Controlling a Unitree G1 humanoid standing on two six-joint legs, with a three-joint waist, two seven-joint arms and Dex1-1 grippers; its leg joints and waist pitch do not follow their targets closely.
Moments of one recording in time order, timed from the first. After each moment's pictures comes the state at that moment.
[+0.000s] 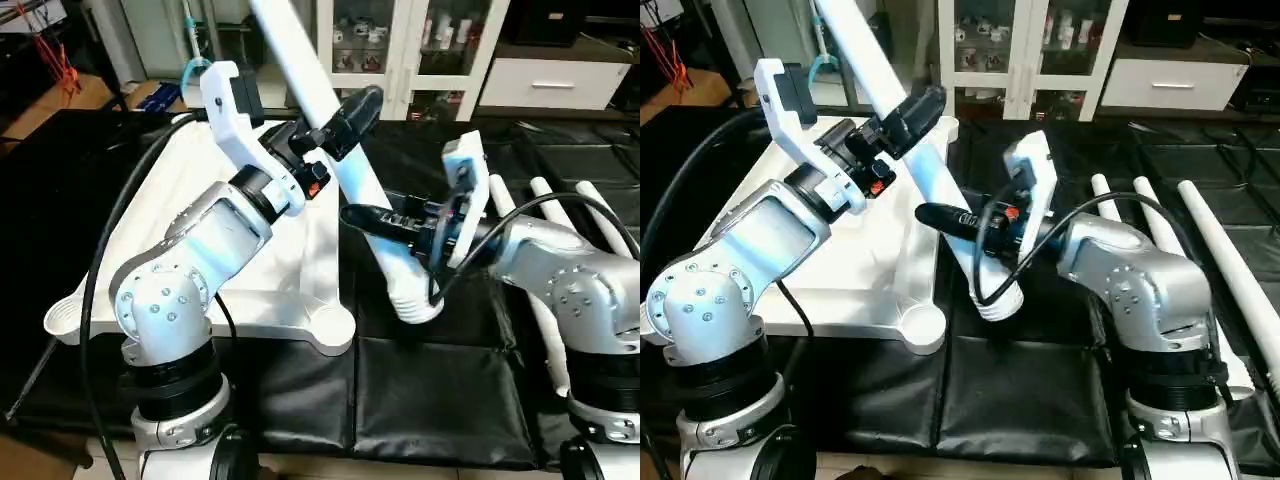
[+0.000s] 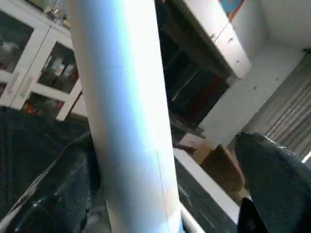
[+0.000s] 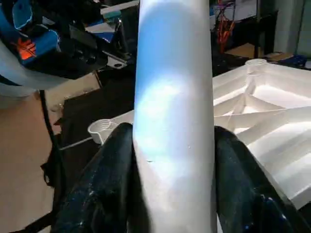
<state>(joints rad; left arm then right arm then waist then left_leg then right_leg) -0.64 -0.13 0.27 -0.36 -0.83 1.01 0.01 -0.56 -0.36 -0.03 -0.16 0.59 0.86 0.78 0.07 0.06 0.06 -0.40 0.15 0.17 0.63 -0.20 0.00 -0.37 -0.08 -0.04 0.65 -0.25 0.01</state>
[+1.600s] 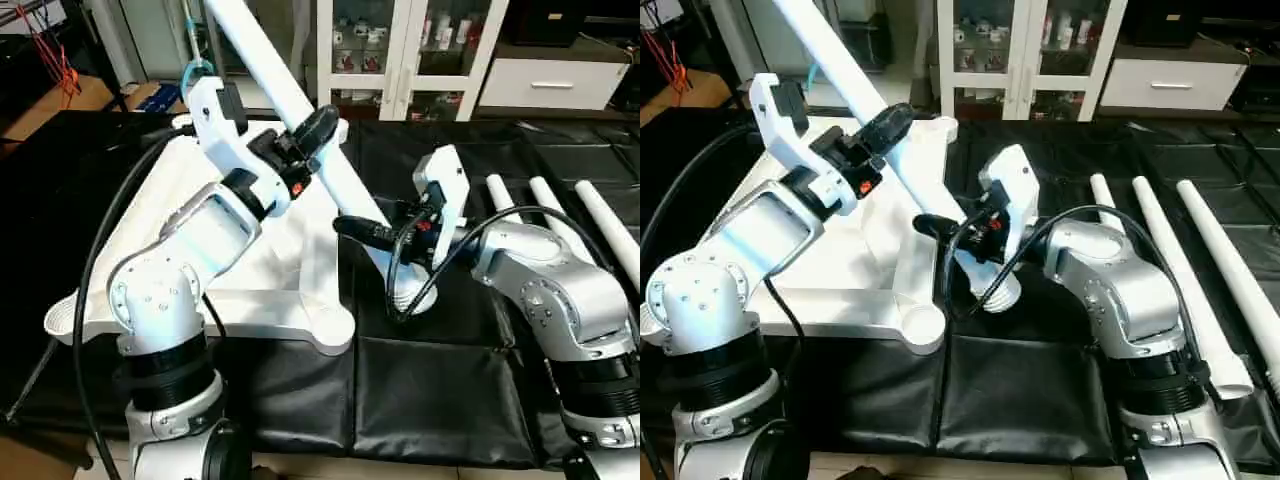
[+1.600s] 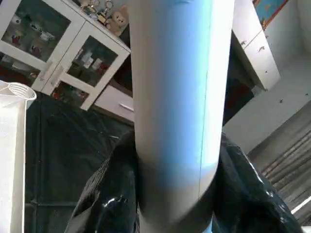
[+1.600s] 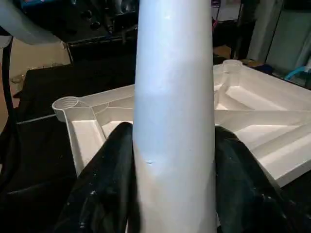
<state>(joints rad) -0.66 -0.09 0.31 -0.28 -0.88 0.97 0.09 -0.54 -0.38 0.09 -0.11 0.44 0.66 0.77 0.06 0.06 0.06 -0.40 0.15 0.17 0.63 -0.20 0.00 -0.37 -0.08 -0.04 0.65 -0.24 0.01</state>
